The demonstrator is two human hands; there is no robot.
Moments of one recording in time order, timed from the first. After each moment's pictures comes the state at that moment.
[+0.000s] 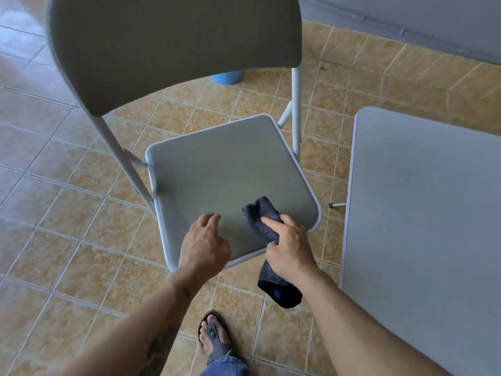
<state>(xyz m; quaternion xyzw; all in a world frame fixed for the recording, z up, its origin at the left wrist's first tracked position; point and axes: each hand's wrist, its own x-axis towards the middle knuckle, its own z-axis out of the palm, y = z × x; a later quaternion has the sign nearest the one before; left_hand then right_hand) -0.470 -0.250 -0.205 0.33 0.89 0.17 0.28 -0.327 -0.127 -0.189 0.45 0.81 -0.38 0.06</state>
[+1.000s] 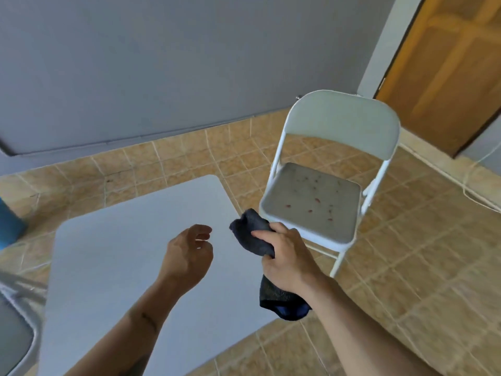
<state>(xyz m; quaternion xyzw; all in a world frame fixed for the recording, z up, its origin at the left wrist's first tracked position) 0.107 0.052 0.053 0.53 0.72 0.31 0.33 0.317 0.061 0.050 0.61 0.73 -0.27 -0.16</state>
